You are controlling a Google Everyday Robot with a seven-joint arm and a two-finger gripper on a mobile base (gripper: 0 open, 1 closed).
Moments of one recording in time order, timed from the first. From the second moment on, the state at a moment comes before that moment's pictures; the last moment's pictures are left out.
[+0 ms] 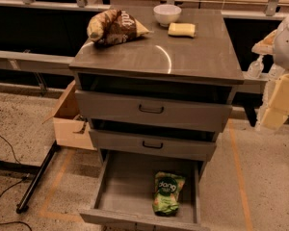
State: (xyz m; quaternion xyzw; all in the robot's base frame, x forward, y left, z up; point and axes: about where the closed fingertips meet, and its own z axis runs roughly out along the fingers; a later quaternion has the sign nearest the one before) arm 0.438 -0.216 0.979 -0.60 0.78 -0.04 0.16
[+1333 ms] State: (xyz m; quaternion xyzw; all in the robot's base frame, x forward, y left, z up) arm 0.447 -0.201 0.915 -0.61 0.76 0.00 0.22
